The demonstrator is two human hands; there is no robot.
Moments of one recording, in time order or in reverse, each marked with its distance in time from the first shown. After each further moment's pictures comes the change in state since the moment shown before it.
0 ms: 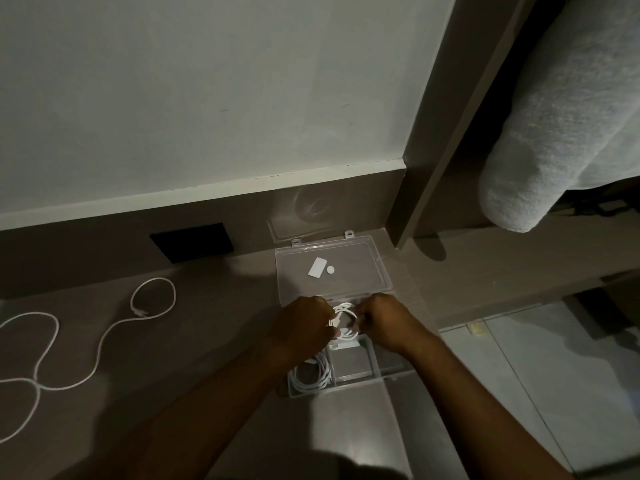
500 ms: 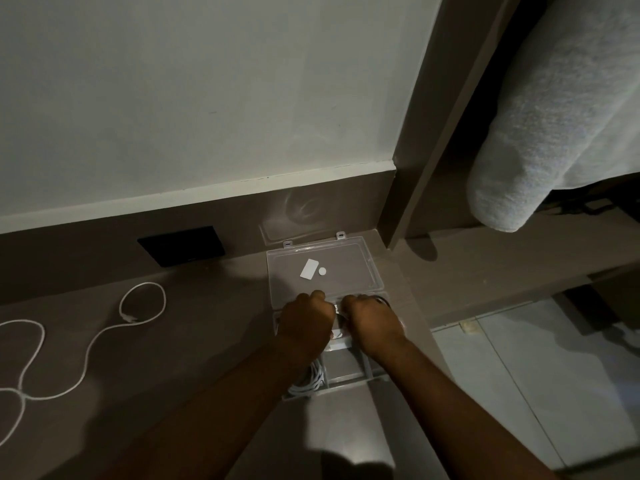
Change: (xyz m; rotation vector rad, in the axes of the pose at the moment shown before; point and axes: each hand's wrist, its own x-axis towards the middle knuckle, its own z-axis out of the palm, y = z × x) left_hand 0.018 0.017 0.018 0.341 0.000 -0.060; right_hand 0.004 -0.009 0.019 -0.202 0.172 0.021
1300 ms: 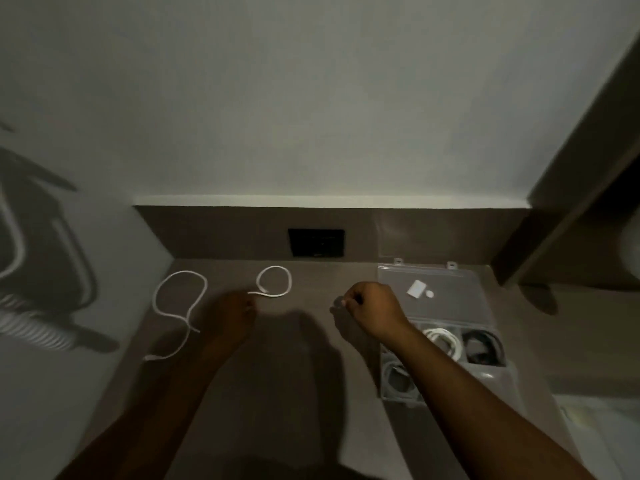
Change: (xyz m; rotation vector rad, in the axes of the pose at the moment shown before) left_hand -0.180 -0.229 0.012 -0.430 0.350 -0.697; right_hand 0.025 -0.164 0.002 0.416 -0.055 -0.158
